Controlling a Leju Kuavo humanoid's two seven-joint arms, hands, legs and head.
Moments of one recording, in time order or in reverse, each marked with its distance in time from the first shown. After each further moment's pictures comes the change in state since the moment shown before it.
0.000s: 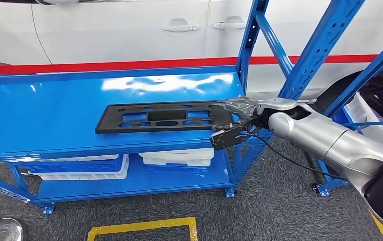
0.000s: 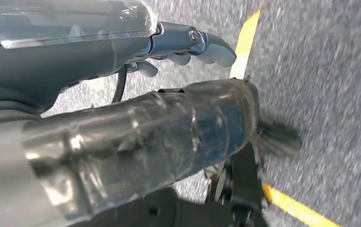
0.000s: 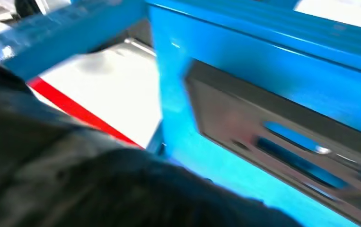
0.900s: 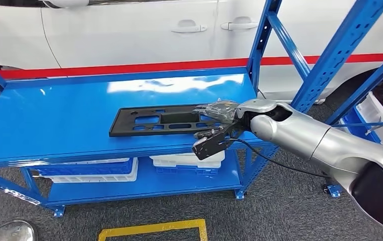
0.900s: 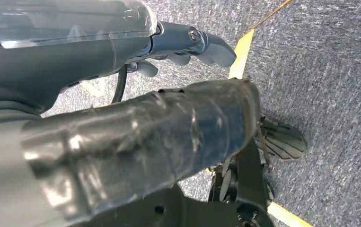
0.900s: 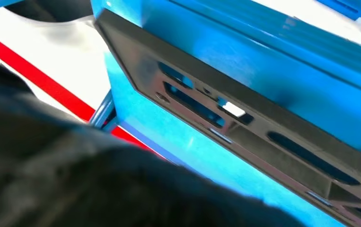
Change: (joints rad) left arm -0.001 -0.003 0.007 0.000 -0.018 -0.002 -0.004; right arm -0.016 0.090 0.013 -0.063 0.007 0.039 0.021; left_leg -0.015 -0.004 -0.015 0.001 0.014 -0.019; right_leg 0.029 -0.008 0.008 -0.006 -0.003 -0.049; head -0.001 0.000
